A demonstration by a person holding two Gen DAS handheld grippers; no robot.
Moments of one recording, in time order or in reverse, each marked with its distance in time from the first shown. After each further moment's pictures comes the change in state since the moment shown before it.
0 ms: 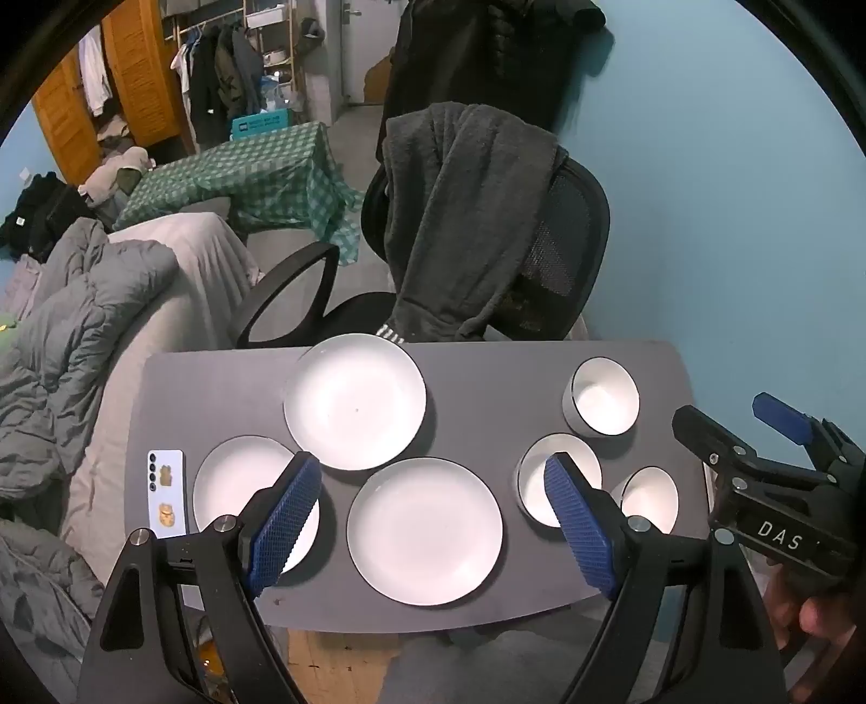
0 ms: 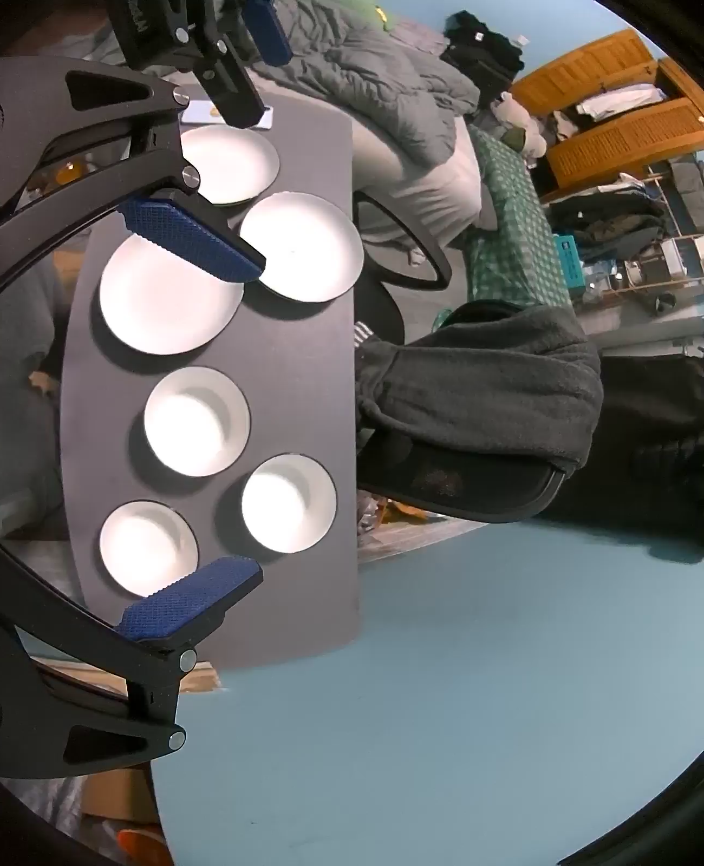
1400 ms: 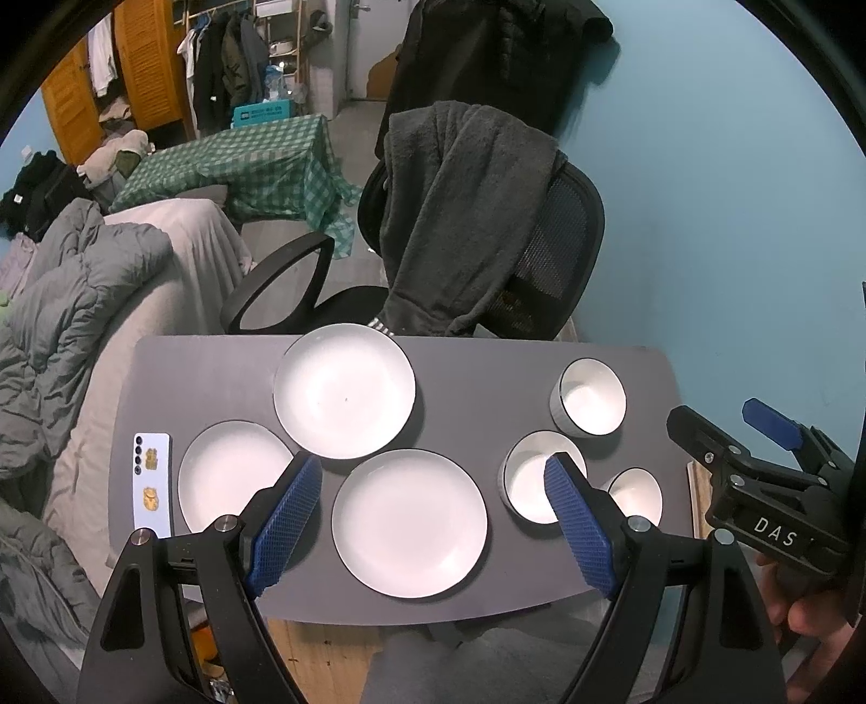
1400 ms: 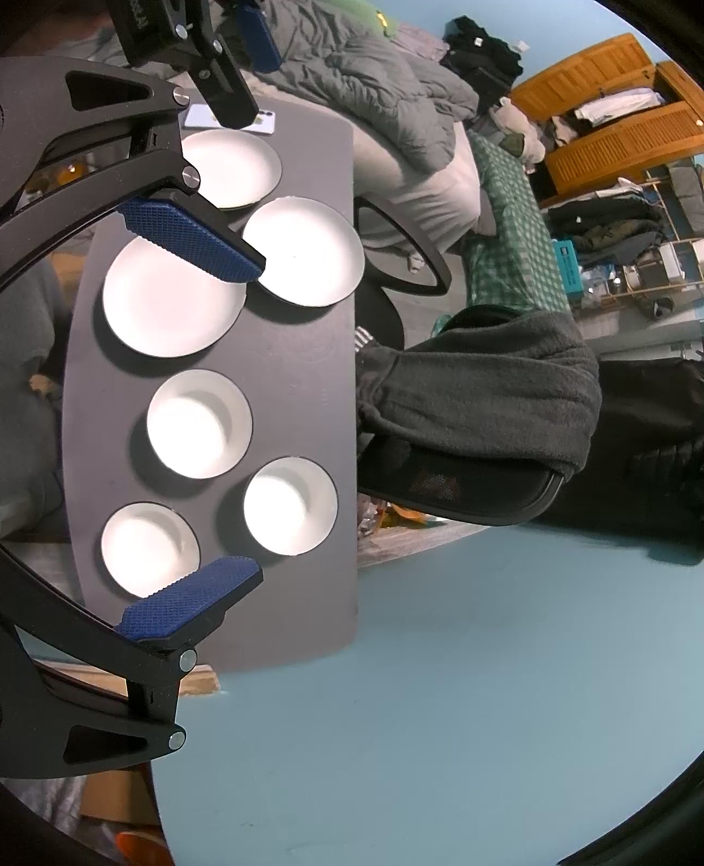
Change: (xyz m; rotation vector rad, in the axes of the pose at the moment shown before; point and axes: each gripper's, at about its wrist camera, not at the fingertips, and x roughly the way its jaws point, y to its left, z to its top) left arm 0.000 0.006 -0.003 -0.055 0.010 -0.069; right arm -0.002 0.002 -0.004 -0.004 -0.004 0.021
